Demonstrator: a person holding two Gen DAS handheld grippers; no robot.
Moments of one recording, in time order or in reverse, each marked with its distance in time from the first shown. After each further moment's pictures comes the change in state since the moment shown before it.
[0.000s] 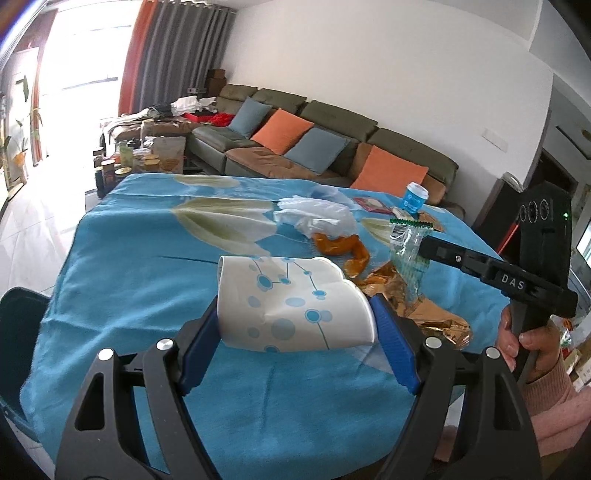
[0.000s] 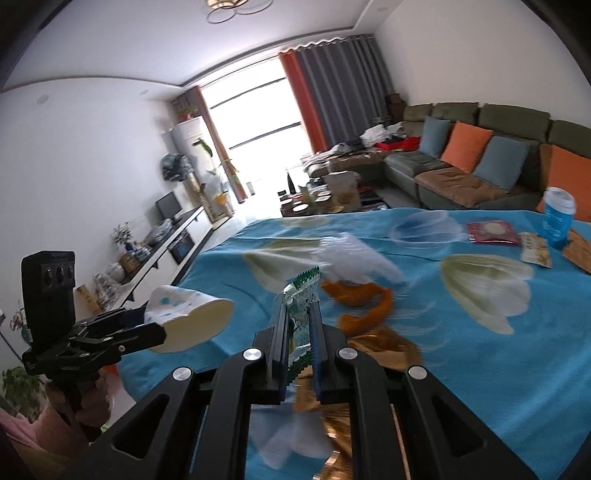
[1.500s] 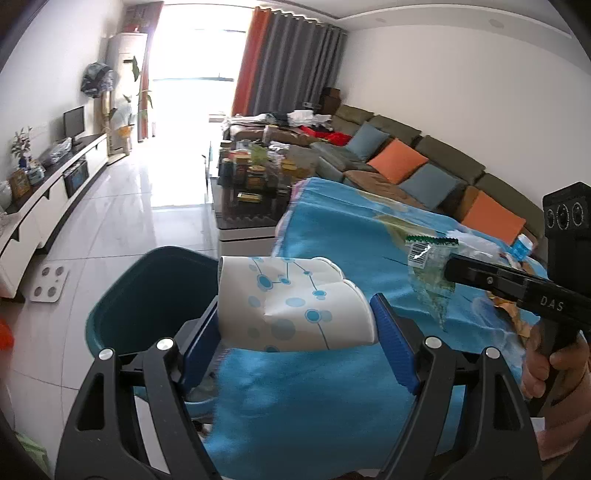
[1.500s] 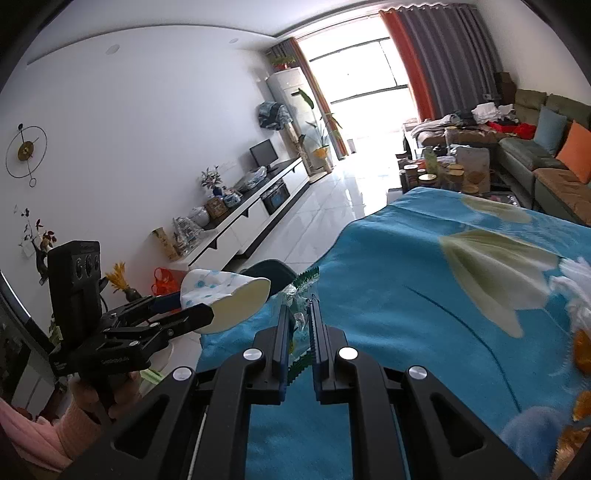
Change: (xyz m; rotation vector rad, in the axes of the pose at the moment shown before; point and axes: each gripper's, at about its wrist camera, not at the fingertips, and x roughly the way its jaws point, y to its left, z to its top) left arm -0.112 0.150 -0.039 -0.215 -0.091 0.385; right arm 0.138 0.159 0.018 -0.164 0.185 0.355
